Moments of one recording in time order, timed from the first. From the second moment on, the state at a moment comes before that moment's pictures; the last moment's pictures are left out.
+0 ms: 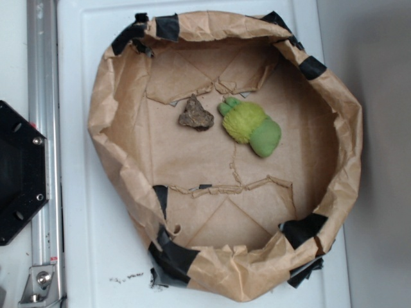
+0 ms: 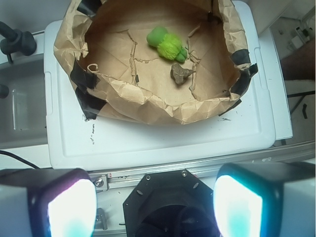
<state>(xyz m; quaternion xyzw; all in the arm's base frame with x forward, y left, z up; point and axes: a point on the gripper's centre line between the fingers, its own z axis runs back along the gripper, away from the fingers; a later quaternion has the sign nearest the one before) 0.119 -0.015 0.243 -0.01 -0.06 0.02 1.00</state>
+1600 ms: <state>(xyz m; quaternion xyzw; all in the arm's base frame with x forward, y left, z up) 0.261 0.024 0.047 -0.06 -0.06 -0.17 0.98</state>
